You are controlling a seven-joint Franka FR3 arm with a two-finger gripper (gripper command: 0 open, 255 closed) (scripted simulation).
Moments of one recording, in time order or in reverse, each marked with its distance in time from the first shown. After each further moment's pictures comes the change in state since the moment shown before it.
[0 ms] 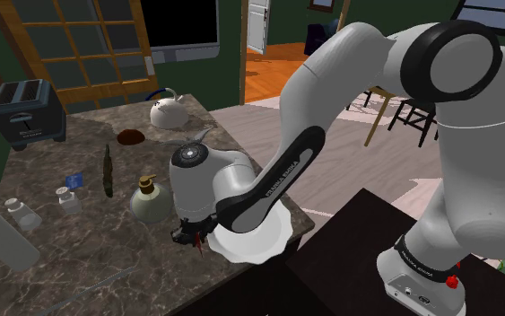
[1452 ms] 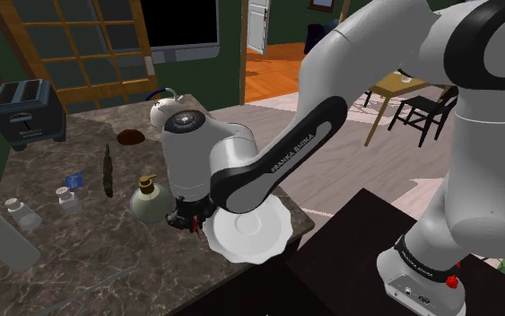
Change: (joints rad) arm -0.061 -0.139 0.083 0.000 0.118 -0.124 -0.083
